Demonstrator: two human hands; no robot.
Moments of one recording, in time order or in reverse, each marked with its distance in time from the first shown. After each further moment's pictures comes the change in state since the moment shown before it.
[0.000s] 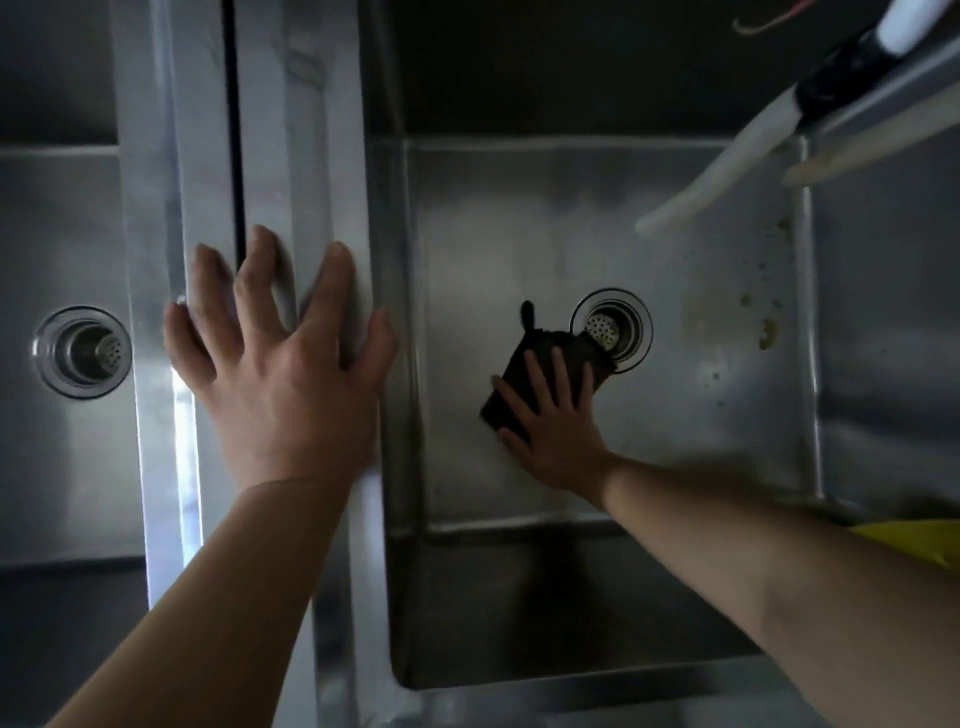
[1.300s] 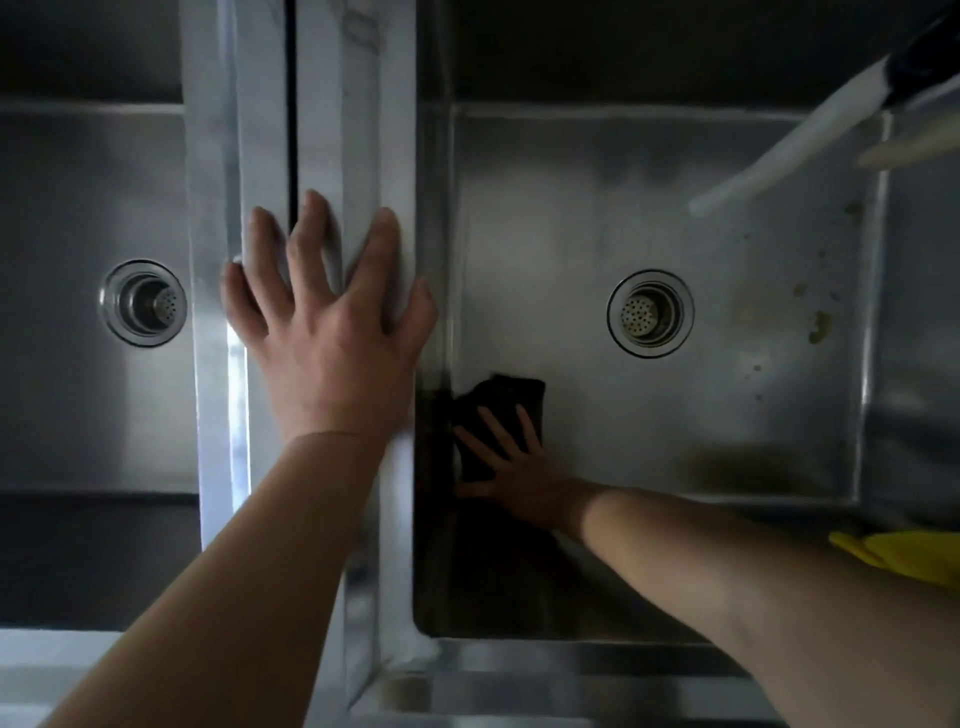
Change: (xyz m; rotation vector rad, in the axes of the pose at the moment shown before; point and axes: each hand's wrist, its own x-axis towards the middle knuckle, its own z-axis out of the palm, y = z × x) left_hand 0.002 0.004 -0.002 0.060 -0.007 -0.011; right_hand -0.024 -0.070 0.030 -0.118 -0.208 -0.597
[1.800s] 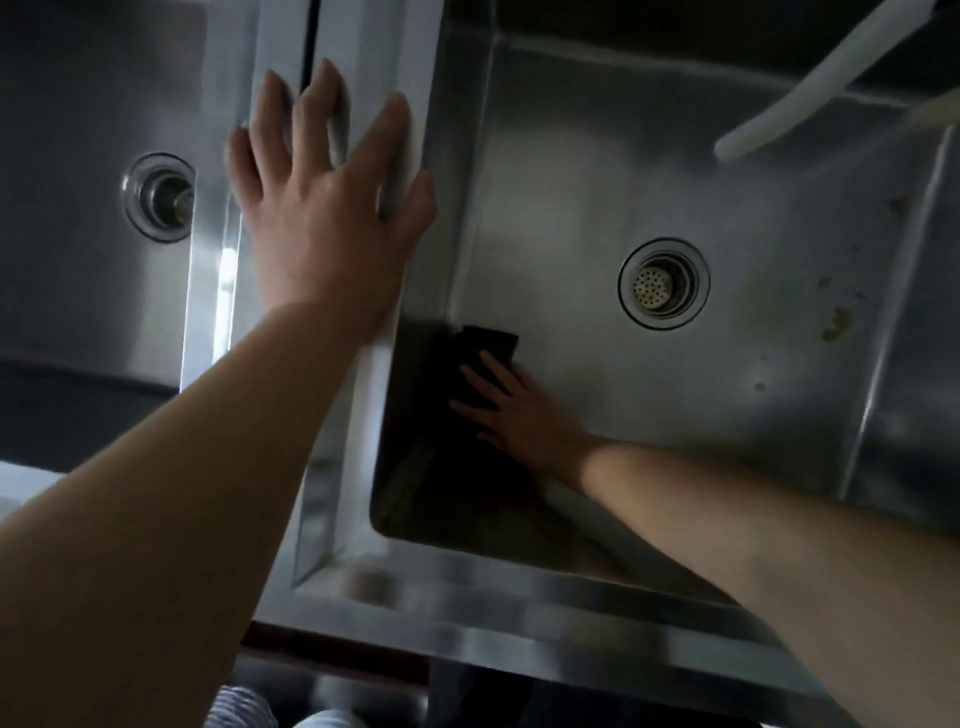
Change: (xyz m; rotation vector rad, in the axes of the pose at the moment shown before) left_hand 0.000 0.003 -0.010 0.010 -0.089 -0.036; right_hand -0.015 0.017 -0.002 0.050 0.225 -0.051
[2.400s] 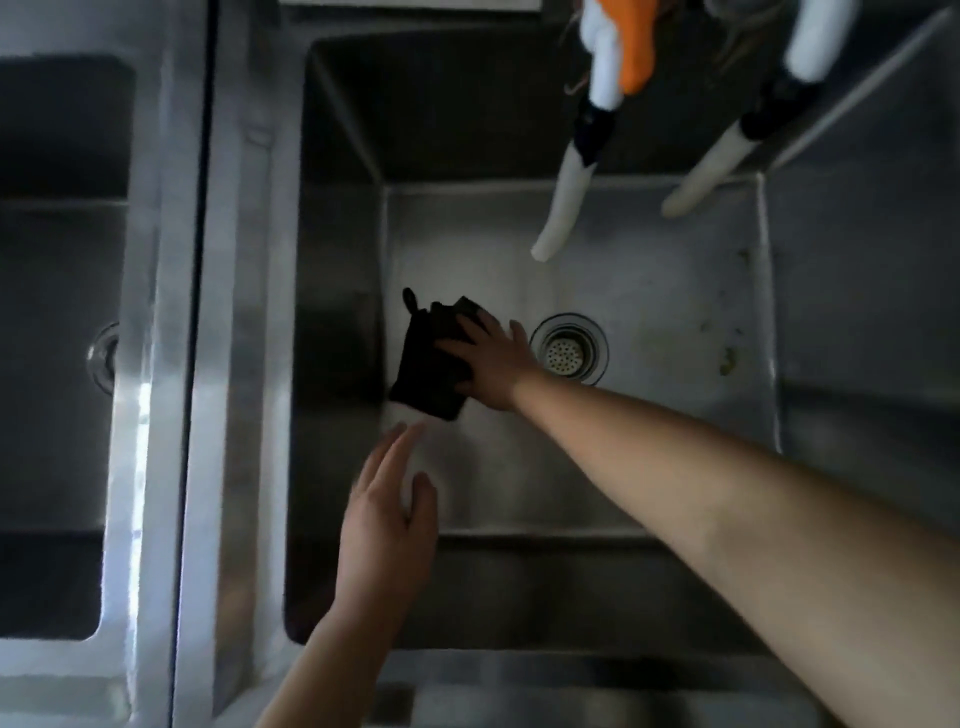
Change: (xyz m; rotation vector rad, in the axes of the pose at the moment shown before) left_hand -0.138 0.091 0.022 -0.646 -0.364 -0.196; right_hand 0.019 0.117 -0.121 0.252 -0.055 0.469
